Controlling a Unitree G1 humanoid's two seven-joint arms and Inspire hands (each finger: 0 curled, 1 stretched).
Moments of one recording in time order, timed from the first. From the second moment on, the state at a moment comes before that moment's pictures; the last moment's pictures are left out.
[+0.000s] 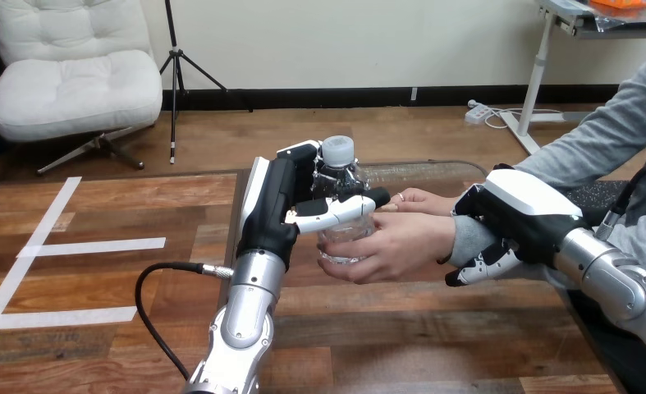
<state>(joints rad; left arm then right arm) -0.51 -0.06 -0.04 0.88 0.16 -0.54 0.10 -0.70 -0.59 0.39 1.14 -0.58 -0.66 -0.03</state>
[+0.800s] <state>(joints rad) -0.51 -0.06 -0.04 0.88 0.15 -0.54 0.08 -0.70 -0.59 0.39 1.14 -0.59 -0.66 -0.03</state>
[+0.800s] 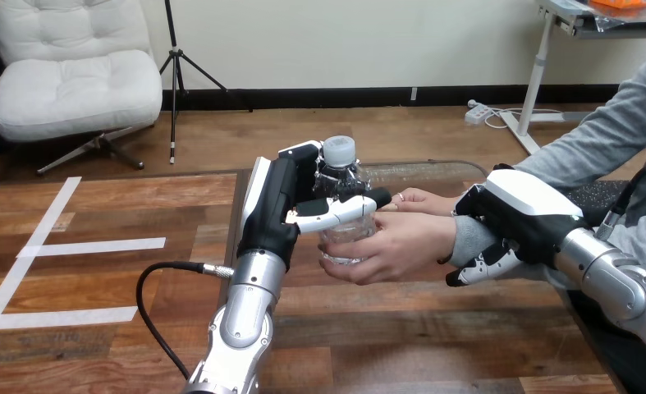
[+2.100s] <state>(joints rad) -0.51 -0.05 -0.04 0.88 0.10 -0.46 -0.07 -0.70 -0.59 0.38 1.14 -0.58 -0.65 -0.03</state>
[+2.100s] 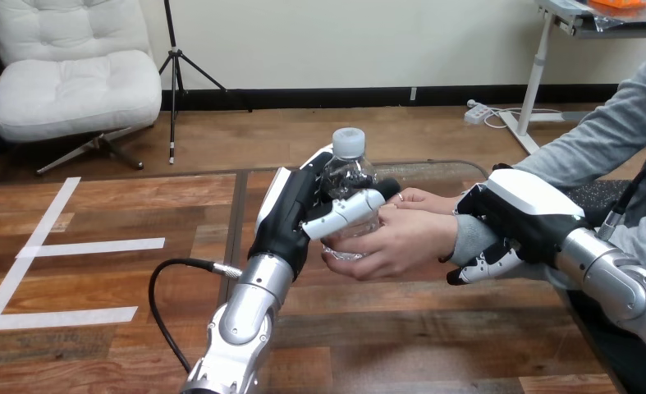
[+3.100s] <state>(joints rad) -0.51 -0.01 -0.04 0.88 0.12 -0.45 -0.10 -0.70 -0.59 0.38 1.14 -0.58 -0.65 -0.03</state>
